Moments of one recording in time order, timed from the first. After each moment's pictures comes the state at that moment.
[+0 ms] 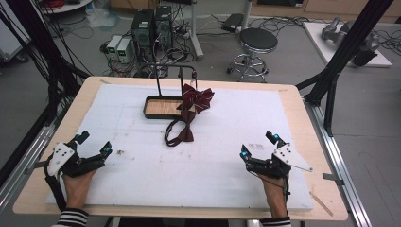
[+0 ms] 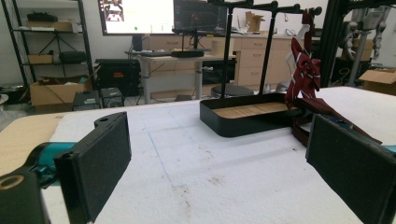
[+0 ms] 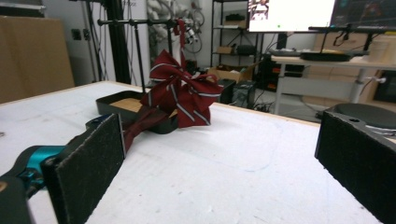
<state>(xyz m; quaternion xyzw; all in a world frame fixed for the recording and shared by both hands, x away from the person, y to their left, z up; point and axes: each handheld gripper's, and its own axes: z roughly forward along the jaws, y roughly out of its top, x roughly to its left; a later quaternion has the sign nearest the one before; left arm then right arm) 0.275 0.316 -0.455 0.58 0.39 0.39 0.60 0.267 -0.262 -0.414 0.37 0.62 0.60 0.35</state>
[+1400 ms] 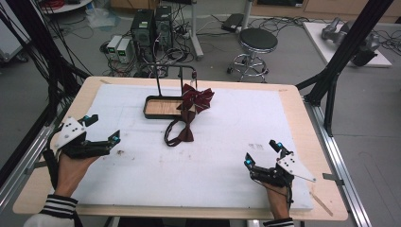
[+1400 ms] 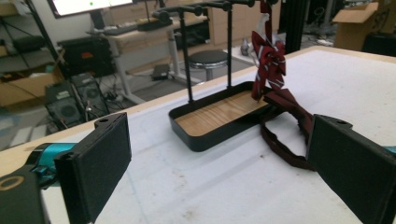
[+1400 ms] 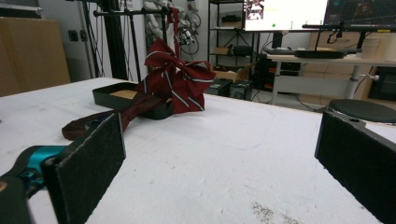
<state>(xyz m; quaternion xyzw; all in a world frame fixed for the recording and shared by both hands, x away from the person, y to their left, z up) 0.297 0.277 -0.366 0.70 0.35 0.34 0.53 0.254 -0.276 -0.439 0.37 0.62 0.60 0.35</state>
